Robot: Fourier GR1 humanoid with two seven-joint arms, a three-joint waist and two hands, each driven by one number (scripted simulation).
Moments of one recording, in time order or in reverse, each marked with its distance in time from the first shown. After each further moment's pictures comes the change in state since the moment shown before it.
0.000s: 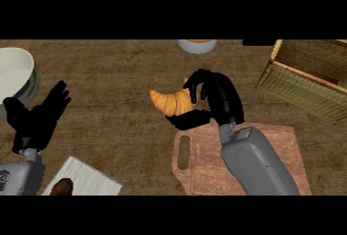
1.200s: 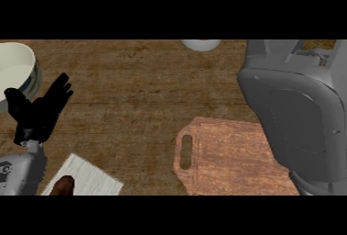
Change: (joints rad) left arm -0.058 -0.003 0.007 0.016 -0.007 -0.010 0.017; right arm -0.661 -0.093 -0.242 -0.059 0.338 0.134 0.613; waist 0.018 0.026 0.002
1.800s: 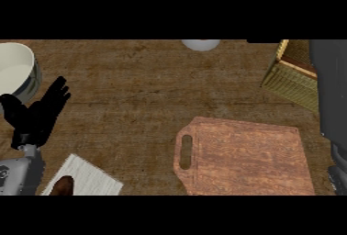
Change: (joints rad) left arm 0.028 -0.003 0.016 -0.004 0.003 -0.015 -0.032; right arm 0.045 -0.191 -0.147 0.155 0.041 0.022 -0.086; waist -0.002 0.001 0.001
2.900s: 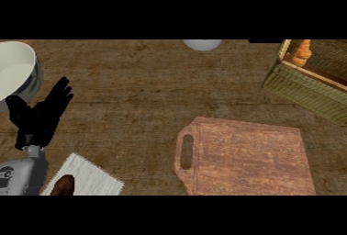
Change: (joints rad) left arm 0.004 -0.023 -0.002 -0.010 -0.032 0.001 -0.002; right arm 0.228 -0.155 -0.233 0.255 -0.100 -0.293 -0.323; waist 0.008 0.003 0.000
